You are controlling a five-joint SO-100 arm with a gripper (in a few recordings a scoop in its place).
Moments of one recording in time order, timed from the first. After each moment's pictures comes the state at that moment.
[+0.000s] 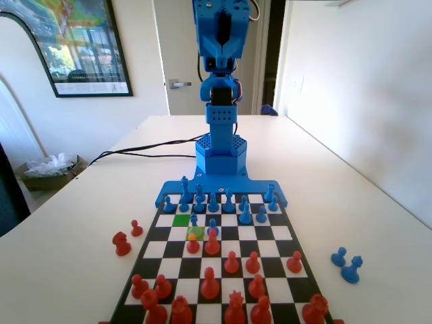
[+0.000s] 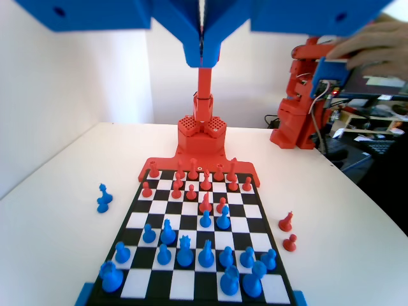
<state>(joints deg) 1.0 173.5 124.4 89.2 -93.3</state>
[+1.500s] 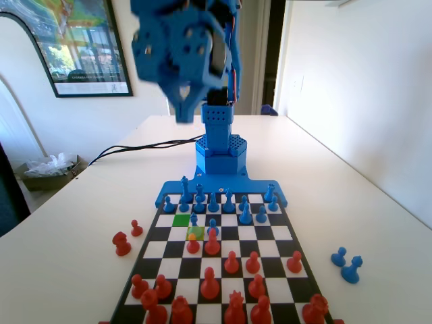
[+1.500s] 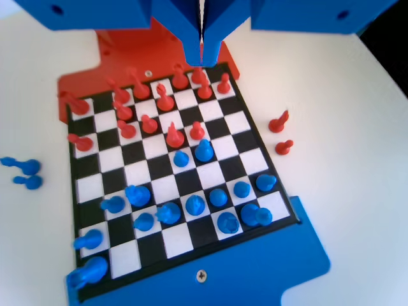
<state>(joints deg) 12.7 104.6 110.7 72.5 -84.8</state>
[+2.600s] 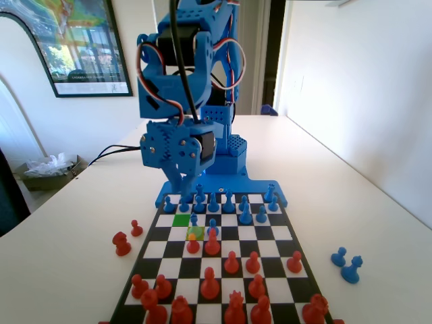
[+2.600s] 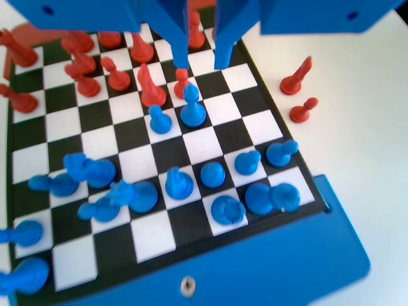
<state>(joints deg) 14.0 99.7 128.7 51.3 -86.7</state>
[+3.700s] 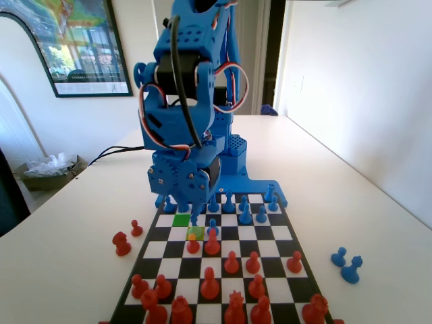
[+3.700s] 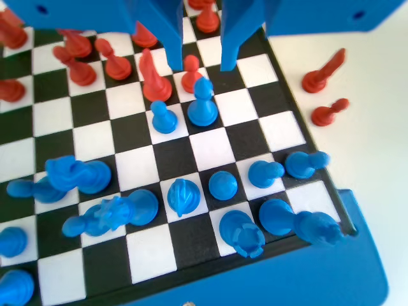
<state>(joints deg) 12.2 87.4 121.4 48.4 -87.6</state>
